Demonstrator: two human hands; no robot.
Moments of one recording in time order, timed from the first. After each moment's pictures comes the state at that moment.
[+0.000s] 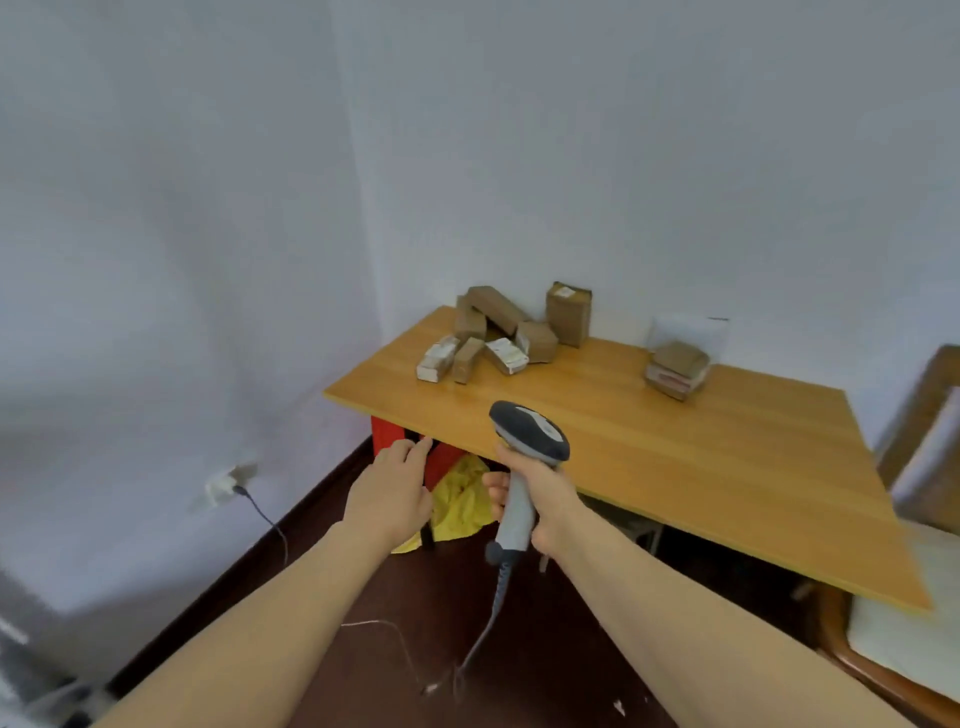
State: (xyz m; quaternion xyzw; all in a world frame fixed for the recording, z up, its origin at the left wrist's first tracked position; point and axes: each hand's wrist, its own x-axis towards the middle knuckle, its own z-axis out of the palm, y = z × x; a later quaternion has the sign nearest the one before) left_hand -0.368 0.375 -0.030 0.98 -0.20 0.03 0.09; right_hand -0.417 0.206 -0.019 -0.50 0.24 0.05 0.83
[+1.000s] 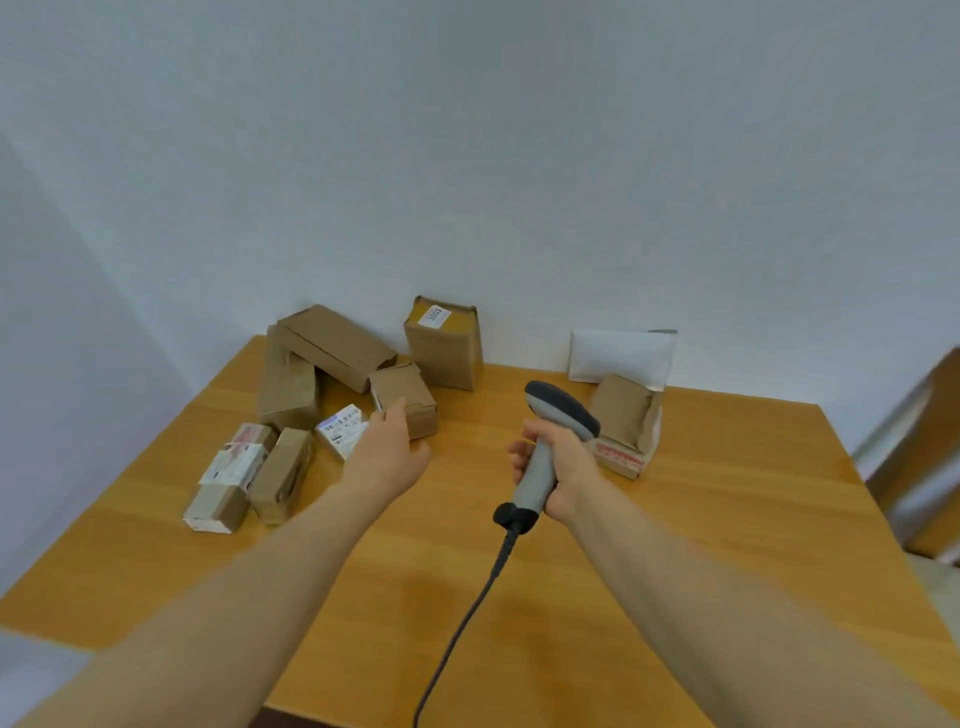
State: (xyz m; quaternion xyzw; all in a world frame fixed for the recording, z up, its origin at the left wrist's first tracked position) left_hand 0.053 0.025 -0.078 0.95 -0.19 -0.10 0.22; right_hand -0.055 -0.134 -0.077 -0.36 0.40 -0.06 0.84
